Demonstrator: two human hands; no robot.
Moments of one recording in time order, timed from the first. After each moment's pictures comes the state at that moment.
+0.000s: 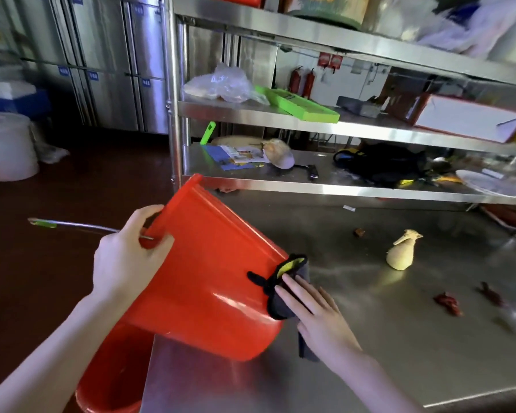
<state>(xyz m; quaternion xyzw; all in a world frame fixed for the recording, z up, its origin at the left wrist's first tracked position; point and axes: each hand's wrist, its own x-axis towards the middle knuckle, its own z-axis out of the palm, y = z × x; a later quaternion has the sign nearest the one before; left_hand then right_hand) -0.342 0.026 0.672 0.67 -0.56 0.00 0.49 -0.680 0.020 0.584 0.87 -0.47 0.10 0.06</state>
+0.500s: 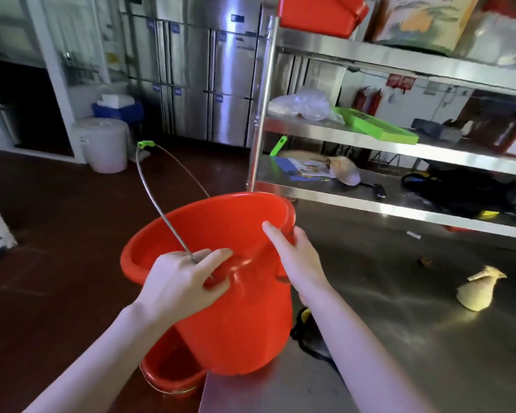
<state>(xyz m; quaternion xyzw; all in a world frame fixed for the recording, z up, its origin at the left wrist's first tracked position) -0.290 0.119 0.658 0.52 -0.74 0.24 0.36 -0.483 0.033 0.699 0.60 -0.54 0.35 -0.48</state>
